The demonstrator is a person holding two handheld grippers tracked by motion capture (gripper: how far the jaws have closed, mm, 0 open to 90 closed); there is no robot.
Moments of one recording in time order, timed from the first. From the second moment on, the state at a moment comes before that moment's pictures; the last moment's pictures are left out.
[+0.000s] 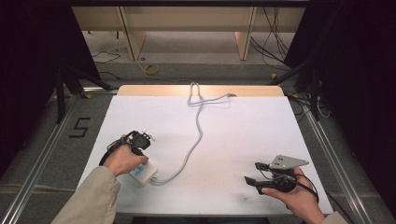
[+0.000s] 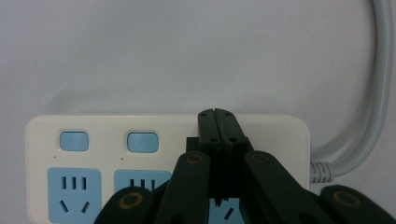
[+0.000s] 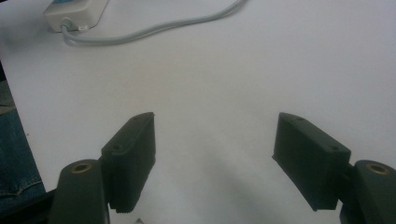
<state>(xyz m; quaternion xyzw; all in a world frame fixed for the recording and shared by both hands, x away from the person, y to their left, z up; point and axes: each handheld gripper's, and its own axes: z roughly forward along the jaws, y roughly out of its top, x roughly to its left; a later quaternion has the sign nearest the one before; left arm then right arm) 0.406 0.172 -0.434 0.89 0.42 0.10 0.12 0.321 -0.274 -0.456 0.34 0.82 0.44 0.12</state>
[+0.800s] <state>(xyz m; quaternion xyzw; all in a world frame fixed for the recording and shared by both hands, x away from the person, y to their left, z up) 0.402 0.175 -0.420 0.85 0.41 0.19 0.28 0.321 -0.274 -0.456 0.34 0.82 0.44 0.12</state>
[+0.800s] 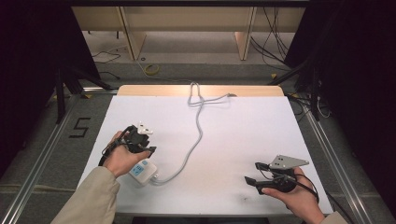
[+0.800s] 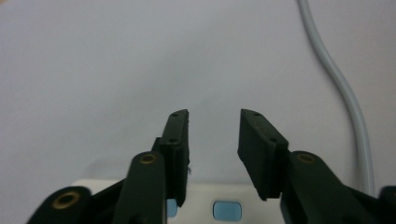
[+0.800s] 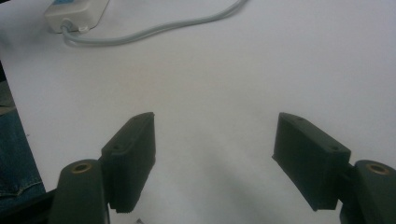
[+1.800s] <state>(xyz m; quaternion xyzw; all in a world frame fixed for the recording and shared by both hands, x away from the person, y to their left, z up) 0.360 0.183 -0.430 0.81 0.34 0.20 0.43 0.321 -0.274 -0.457 0.35 0.82 0.44 0.12</state>
